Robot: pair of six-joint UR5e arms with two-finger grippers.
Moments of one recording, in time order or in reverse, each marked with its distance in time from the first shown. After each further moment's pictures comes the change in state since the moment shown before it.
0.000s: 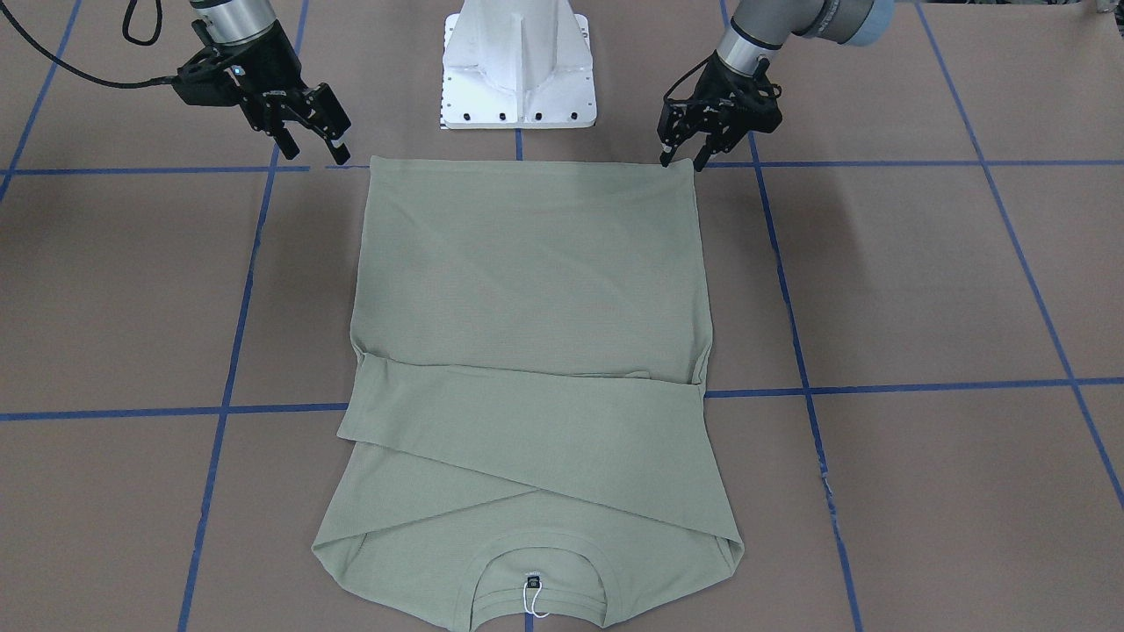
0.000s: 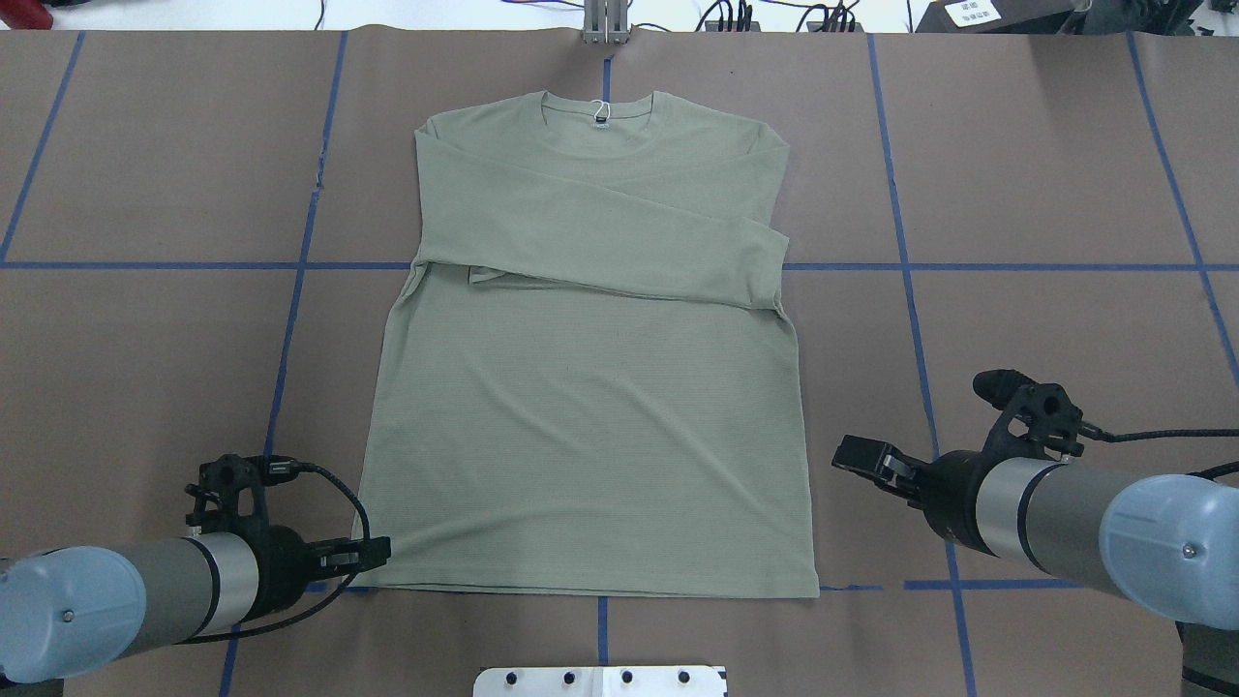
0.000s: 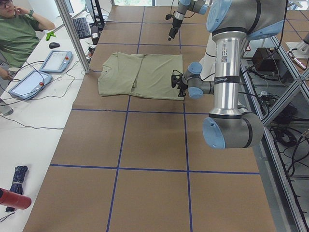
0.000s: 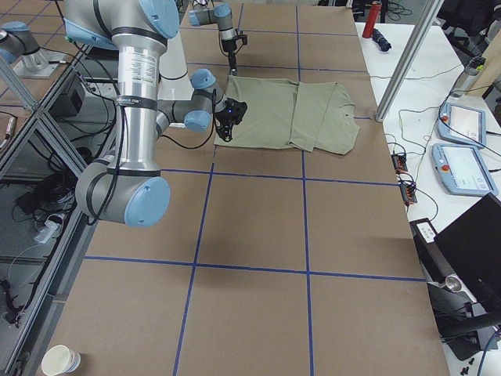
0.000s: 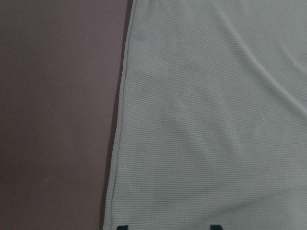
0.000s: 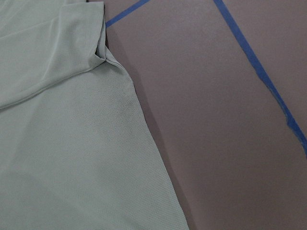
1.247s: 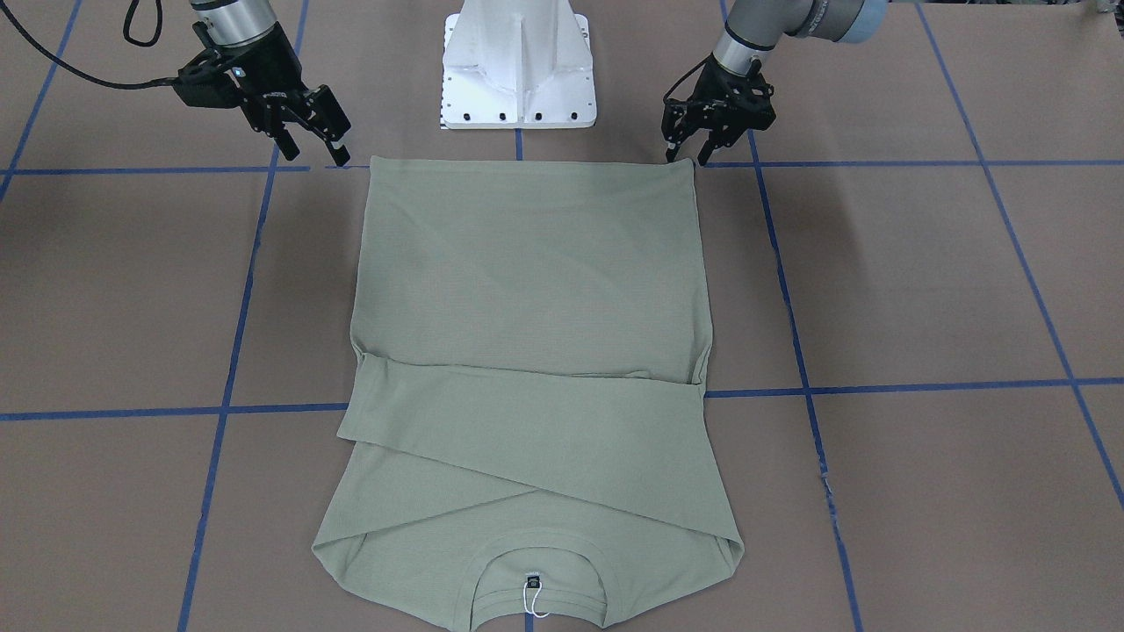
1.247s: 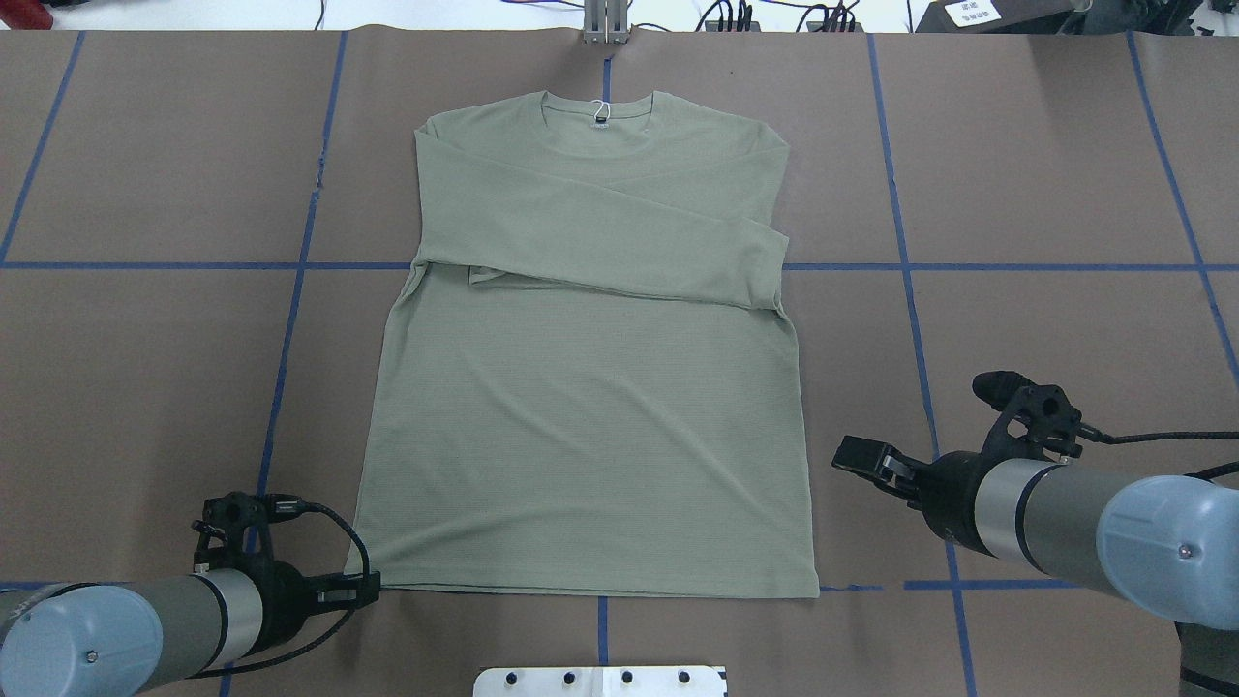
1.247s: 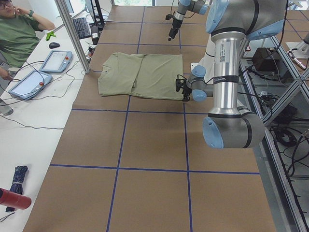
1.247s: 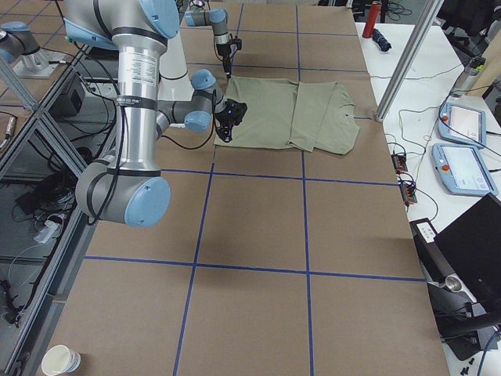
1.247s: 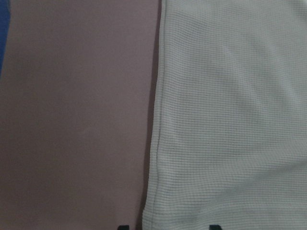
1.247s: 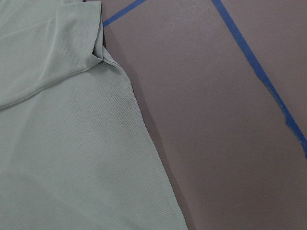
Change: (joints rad) left arm 0.064 0.010 0.020 0.026 0.033 -0.010; right arm -0.001 0.001 -0.004 0.000 -0.001 0.008
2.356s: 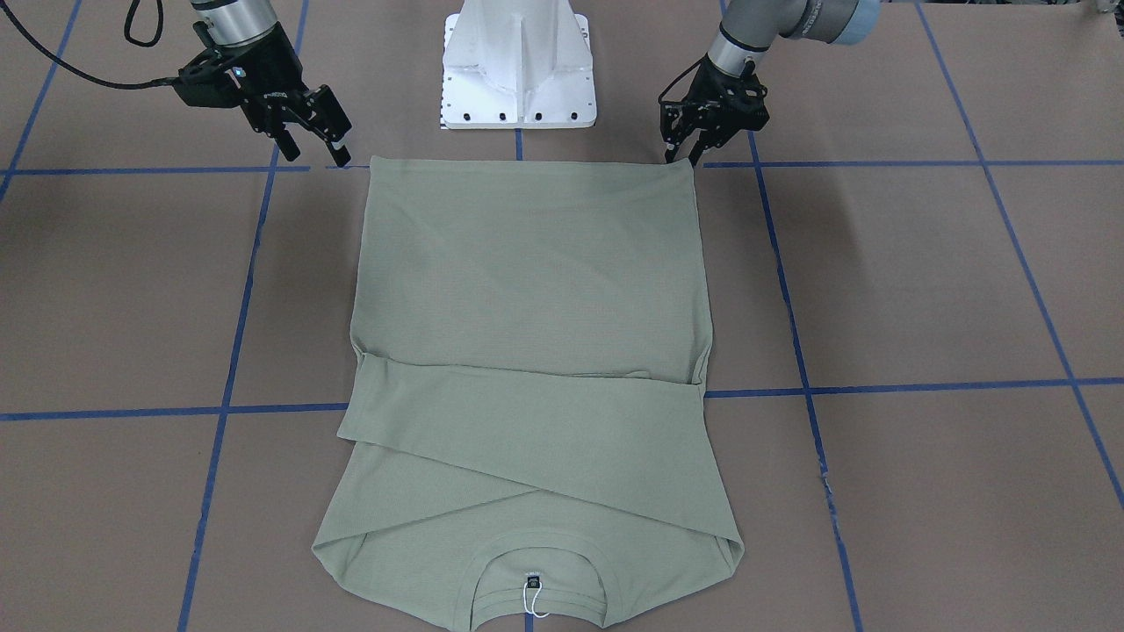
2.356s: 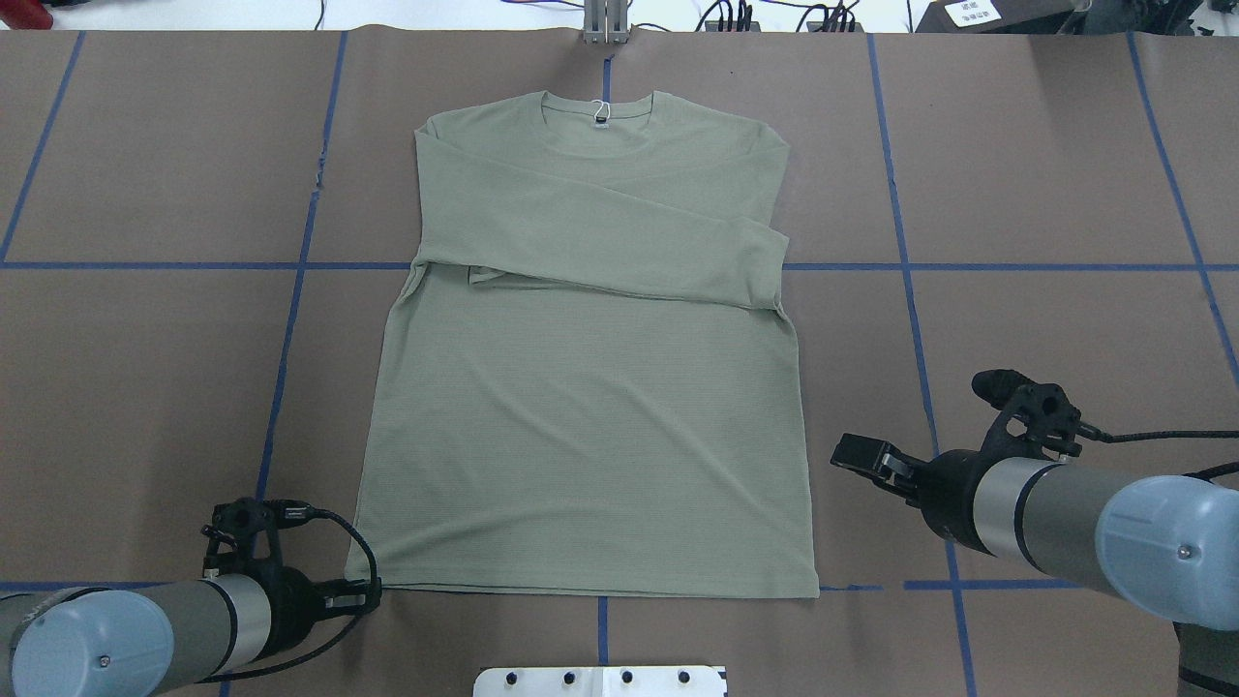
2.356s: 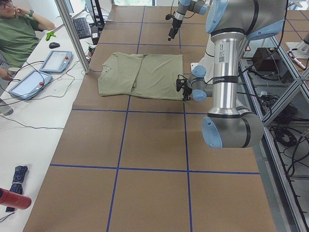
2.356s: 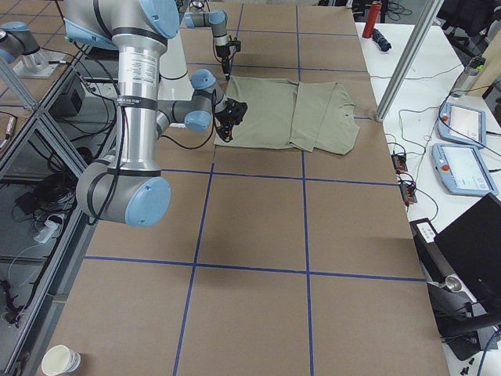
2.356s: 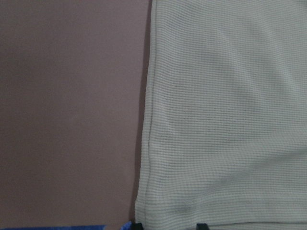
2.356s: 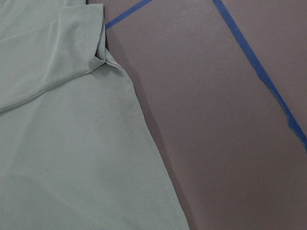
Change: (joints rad) left arm 0.009 -0.012 0.012 0.001 -0.001 0.001; right arm 0.000 0.003 0.000 0.001 -0.008 0.000
